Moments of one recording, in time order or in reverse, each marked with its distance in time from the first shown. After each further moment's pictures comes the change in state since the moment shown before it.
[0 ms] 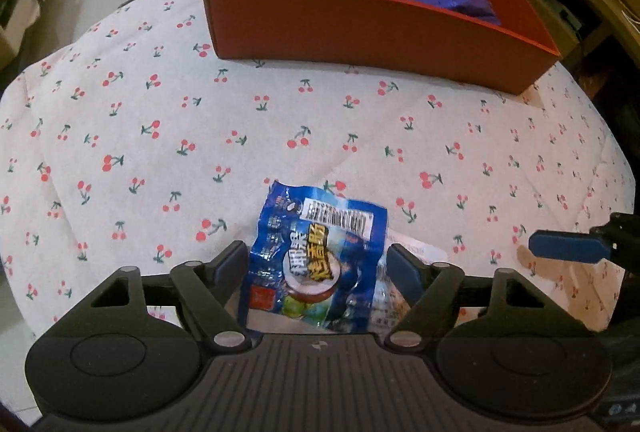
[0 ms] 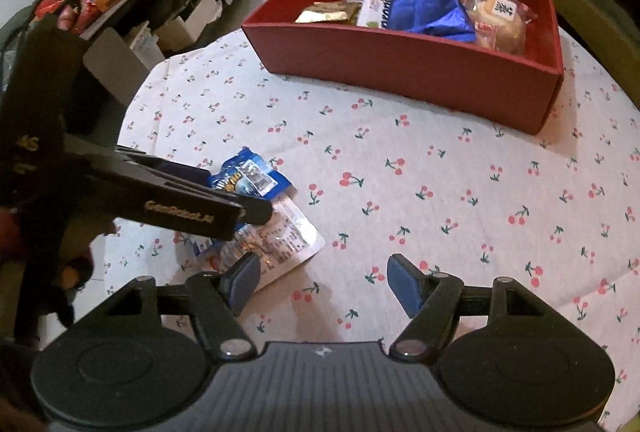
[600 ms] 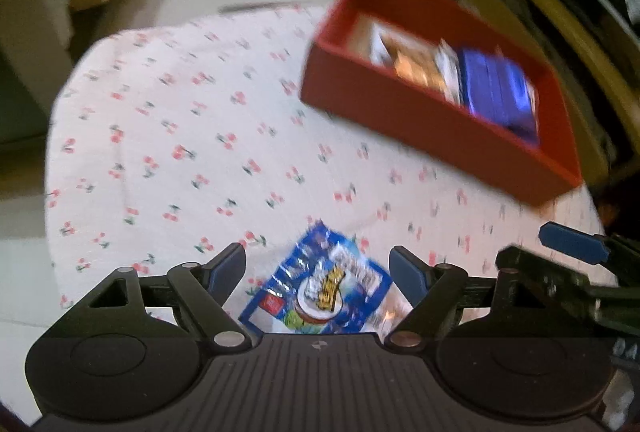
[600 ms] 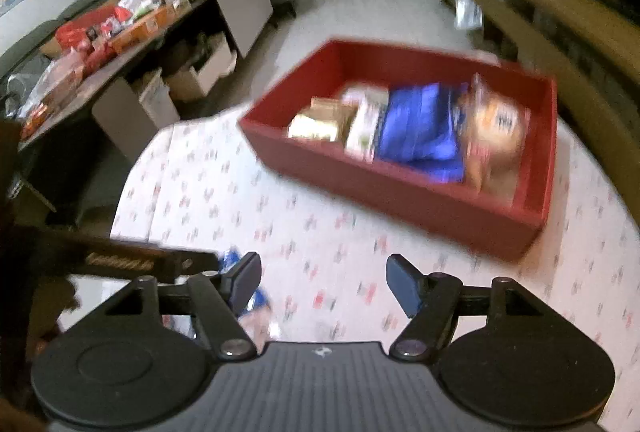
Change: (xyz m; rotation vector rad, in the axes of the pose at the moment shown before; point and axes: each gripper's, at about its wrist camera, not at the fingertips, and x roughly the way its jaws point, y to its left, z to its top) left arm -0.034 0.015 0.010 -0.319 -0.102 0.058; right arm -0.015 -0.018 0.054 -0.079 -0.139 0.027
